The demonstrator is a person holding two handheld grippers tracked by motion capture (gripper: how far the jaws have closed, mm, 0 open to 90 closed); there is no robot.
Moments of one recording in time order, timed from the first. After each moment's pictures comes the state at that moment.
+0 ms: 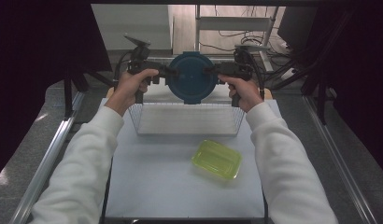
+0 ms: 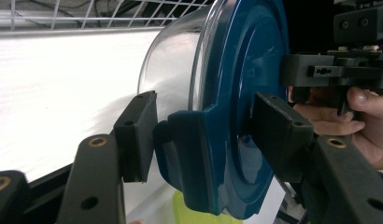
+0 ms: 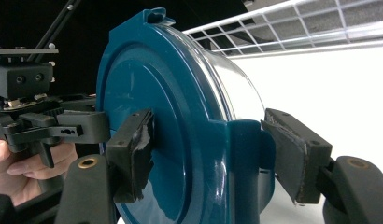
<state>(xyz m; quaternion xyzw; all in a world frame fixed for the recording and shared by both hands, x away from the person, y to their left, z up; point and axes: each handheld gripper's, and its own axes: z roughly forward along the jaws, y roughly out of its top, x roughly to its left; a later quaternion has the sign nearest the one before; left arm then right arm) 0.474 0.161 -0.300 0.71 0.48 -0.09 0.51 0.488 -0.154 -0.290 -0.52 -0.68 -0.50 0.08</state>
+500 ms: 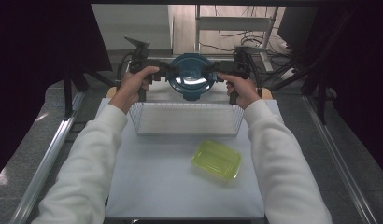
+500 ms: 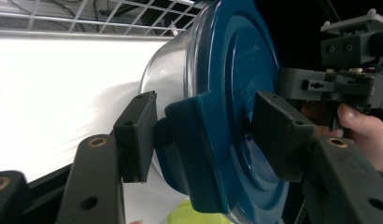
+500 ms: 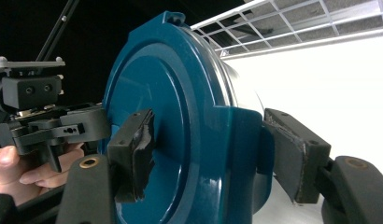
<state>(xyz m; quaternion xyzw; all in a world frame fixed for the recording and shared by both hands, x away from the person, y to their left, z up) 0.495 0.166 -0.314 0.67 0.51 -0.12 0.52 0.509 -0.154 -0.303 -0.55 -0.66 -0.50 0.10</state>
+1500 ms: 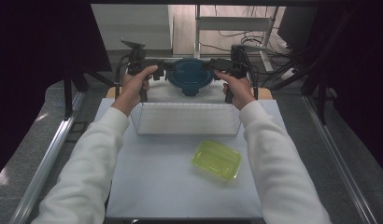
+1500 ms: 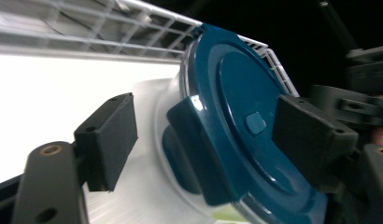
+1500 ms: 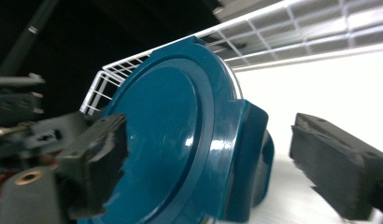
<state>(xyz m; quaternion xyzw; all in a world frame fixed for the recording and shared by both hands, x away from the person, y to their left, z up) 0.491 0.173 -0.320 0.64 0.54 -0.06 0.54 0.509 -0.144 -0.300 -0.57 -0.66 -0.49 0.04</state>
